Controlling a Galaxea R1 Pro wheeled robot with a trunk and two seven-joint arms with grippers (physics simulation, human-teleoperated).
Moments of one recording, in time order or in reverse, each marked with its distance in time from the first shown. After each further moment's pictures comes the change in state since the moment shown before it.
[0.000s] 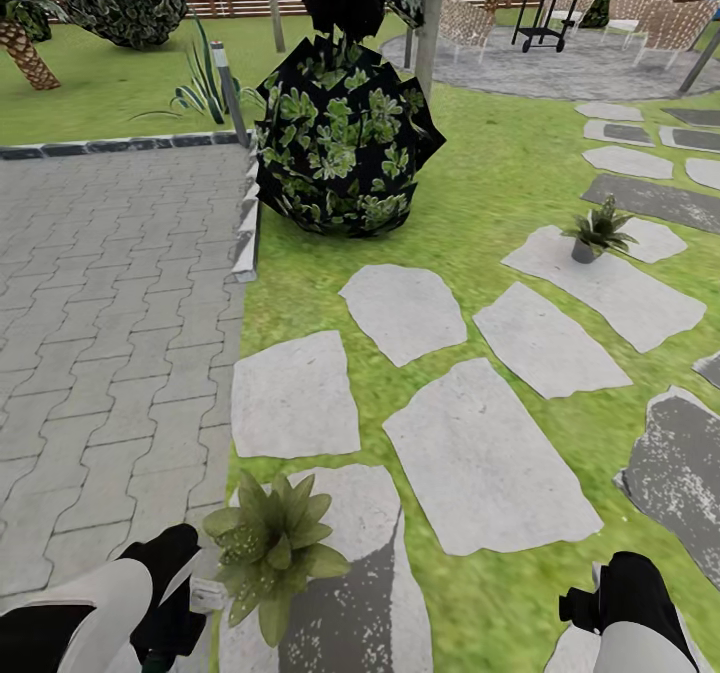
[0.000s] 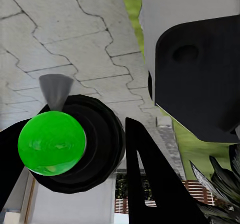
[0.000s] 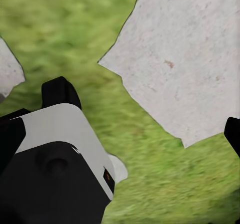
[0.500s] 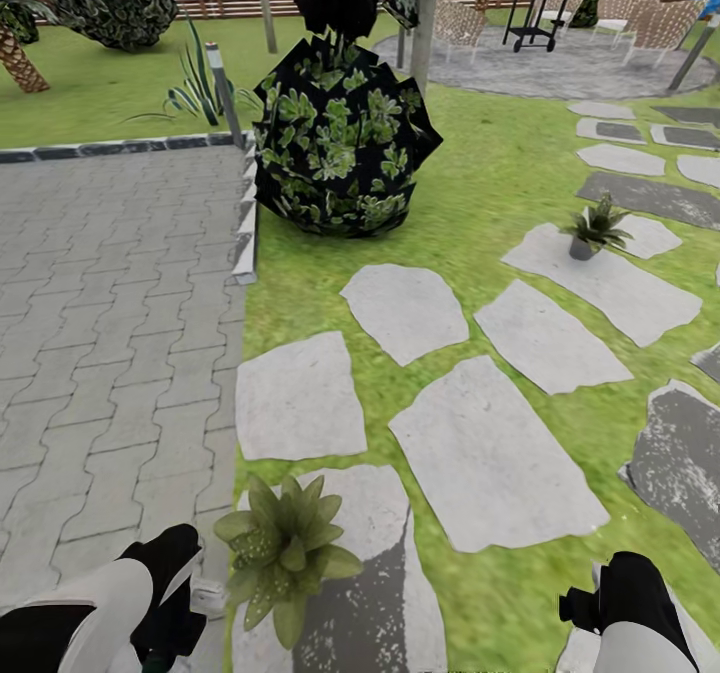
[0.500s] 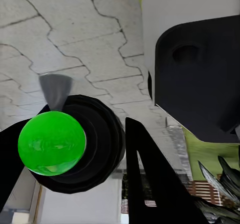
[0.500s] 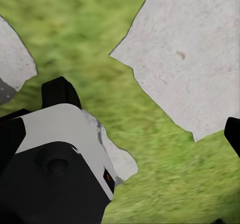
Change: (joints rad) left arm 0.000 -0.001 0.000 0.000 -0.001 0.000 0.000; right arm 0.000 0.000 0.000 -0.001 0.000 0.000 0.000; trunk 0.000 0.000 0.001
